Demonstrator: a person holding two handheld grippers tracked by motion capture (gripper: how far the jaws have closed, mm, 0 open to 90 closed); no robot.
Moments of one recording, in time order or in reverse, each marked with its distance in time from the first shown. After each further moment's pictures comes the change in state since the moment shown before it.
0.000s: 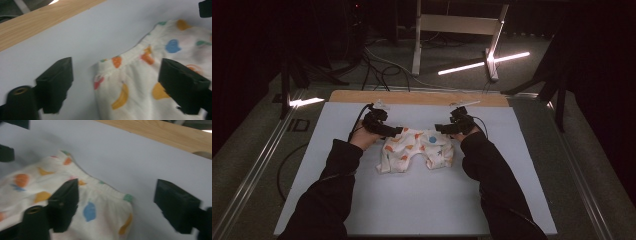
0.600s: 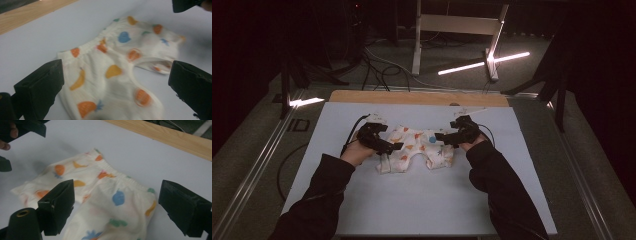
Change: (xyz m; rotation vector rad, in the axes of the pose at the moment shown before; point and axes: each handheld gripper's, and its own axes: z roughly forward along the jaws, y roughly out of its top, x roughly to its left) left arm -0.040 -0.025 -0.045 -0.064 -0.139 0.064; right arm 0.029 -0.015 -0.041 -0.061 0.096 -0.092
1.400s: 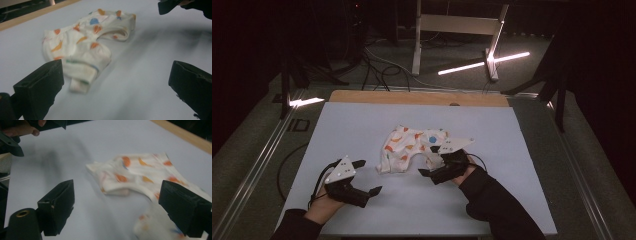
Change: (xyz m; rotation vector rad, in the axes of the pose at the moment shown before) left arm -0.081 -0.100 -0.090 -0.139 0.053 0.072; right arm 0.103 -0.031 -0.020 -0.055 0.200 -0.290
